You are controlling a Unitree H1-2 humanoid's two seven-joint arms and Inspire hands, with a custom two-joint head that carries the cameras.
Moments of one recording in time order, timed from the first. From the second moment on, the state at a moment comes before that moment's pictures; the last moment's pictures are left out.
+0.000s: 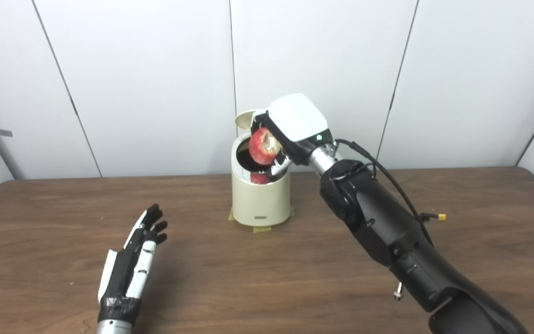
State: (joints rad) left arm -0.03 0.12 0.05 -0.04 -0.01 -0.17 -0.05; right arm -0.85 -0.20 0.44 0.35 -1.08 0.03 -0.08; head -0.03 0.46
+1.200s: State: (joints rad) left arm -0.03 0.12 0.04 -0.04 -0.01 -0.17 -0.05; right arm -0.84 -0.20 0.47 0.24 -1.10 0.10 0.04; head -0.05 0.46
